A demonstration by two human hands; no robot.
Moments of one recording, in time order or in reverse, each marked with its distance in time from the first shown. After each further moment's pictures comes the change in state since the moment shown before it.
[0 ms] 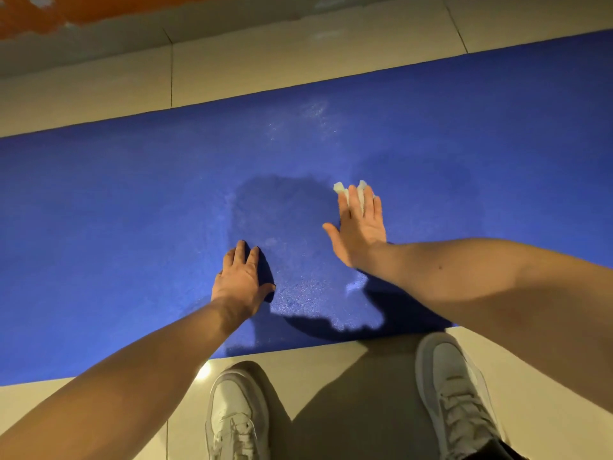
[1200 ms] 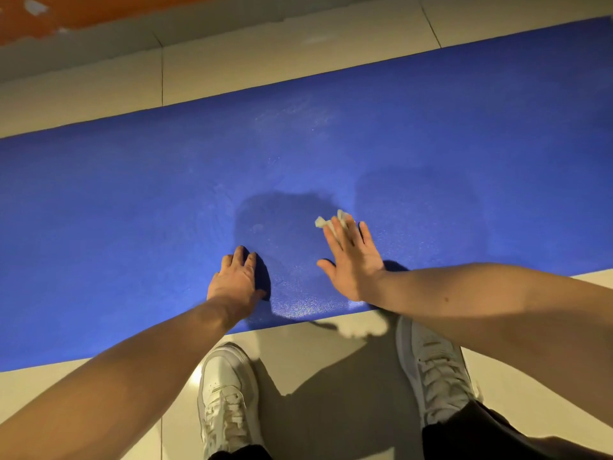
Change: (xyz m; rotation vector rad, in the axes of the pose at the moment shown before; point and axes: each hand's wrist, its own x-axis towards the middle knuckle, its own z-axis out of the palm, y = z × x) left_hand -0.033 0.010 0.021 0.108 -0.018 0.056; right_hand -0.101 0.011 0.018 -0.173 -0.064 -0.153
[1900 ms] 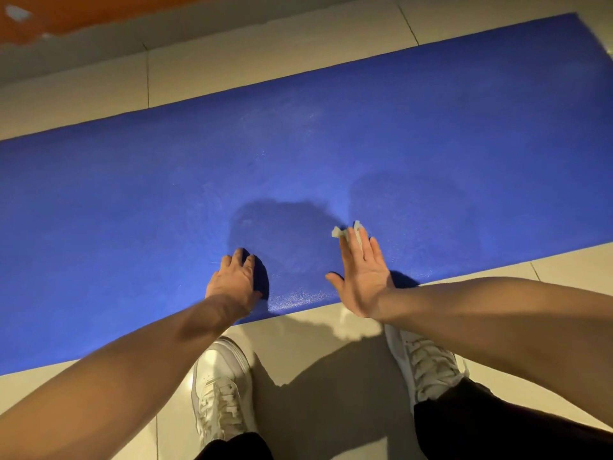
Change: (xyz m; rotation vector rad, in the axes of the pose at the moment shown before) left_hand -0.008 0.011 0.009 0.080 -0.024 0.066; right_hand -0.065 0.012 0.005 0.291 0.028 0.118
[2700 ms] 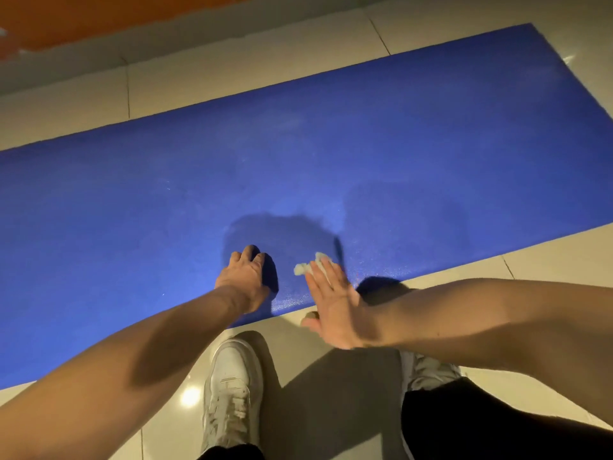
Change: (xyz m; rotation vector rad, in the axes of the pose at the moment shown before) left_hand 0.008 0.049 -0.015 -0.071 0.019 0.087; right_hand -0.047 -0.026 0.011 -0.406 -0.150 -0.167
